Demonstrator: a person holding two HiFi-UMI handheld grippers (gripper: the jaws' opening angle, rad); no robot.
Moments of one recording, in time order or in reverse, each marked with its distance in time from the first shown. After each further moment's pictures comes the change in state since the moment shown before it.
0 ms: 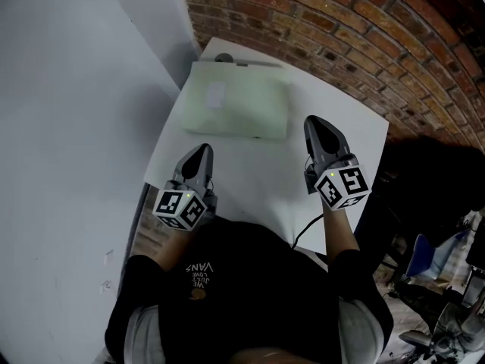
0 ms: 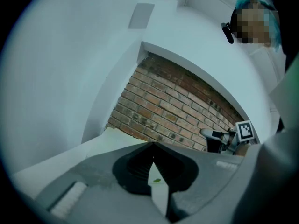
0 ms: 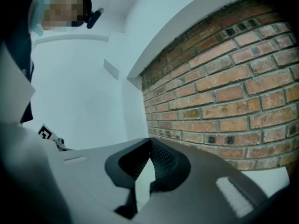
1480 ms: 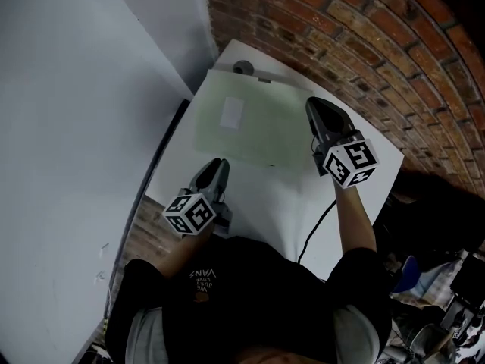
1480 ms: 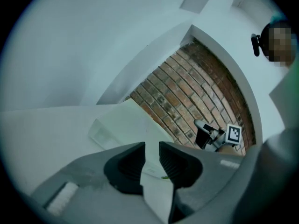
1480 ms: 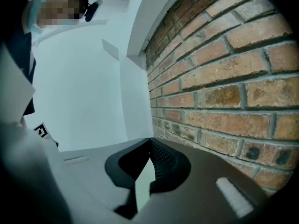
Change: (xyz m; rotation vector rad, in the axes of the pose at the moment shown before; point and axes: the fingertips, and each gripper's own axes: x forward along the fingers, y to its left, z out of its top) left arm 0.048 0.065 -0.059 -0.427 0.149 0.129; right arm 0.160 -0.032 -0.024 -0.077 0.160 0.191
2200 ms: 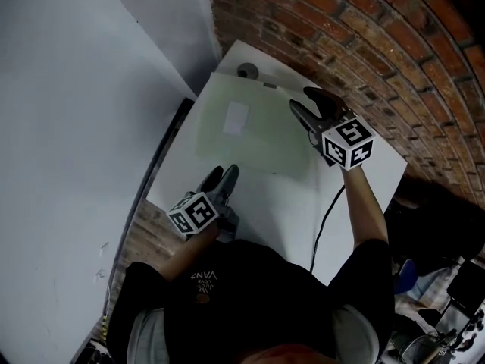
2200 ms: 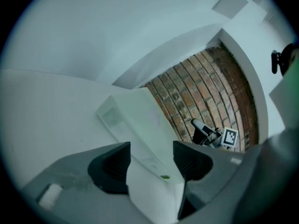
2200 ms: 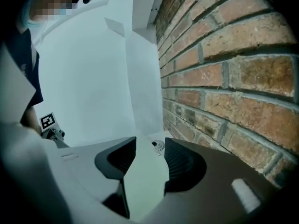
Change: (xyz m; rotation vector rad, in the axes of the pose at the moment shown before) left arm 0.017 0.022 -0.020 -0.252 0.060 0.054; right arm 0.062 -0.004 -0.033 -0.090 0.242 0.172
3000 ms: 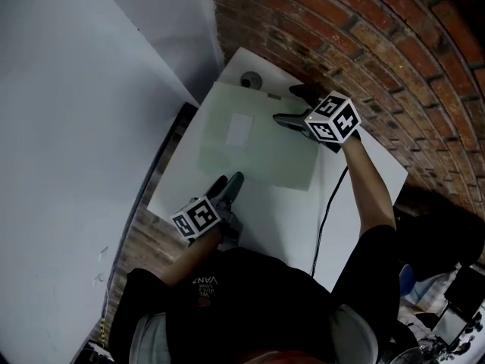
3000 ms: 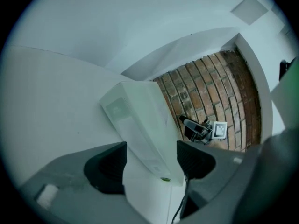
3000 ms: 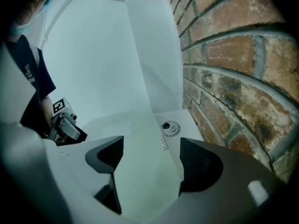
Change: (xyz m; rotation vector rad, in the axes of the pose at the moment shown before) left arm 0.018 0.008 -0.001 -0.120 0.042 0.000; right arm 0.075 0.002 -0.048 -0.088 0.365 0.288
